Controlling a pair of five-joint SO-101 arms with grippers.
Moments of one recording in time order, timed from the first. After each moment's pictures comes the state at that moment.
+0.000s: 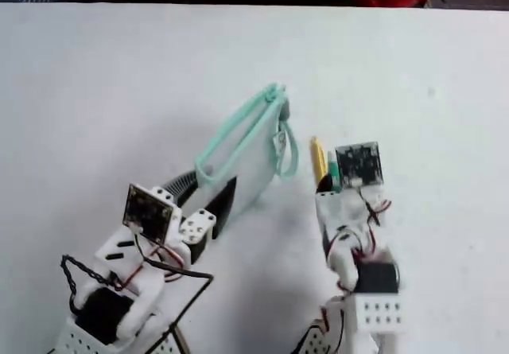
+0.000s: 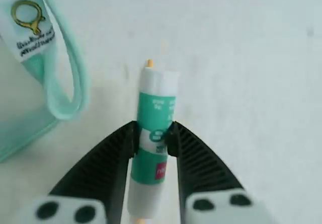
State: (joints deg) left arm 24.9 -105.0 83.8 47.3 2.9; right arm -3.8 -85.0 84.4 41.8 10.9
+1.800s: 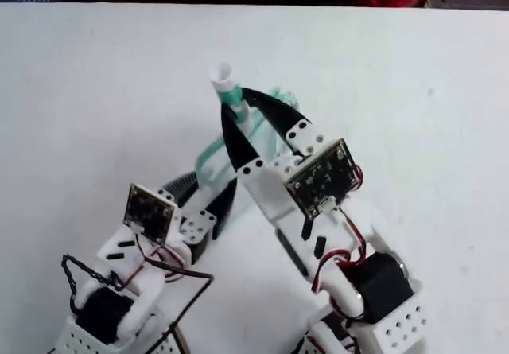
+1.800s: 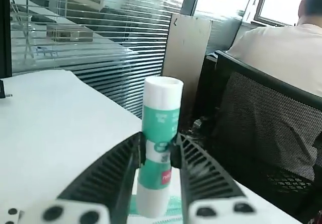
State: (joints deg) left arm 24.9 -105.0 83.8 47.5 2.9; right arm -36.6 -65.2 38.8 35.6 15.2
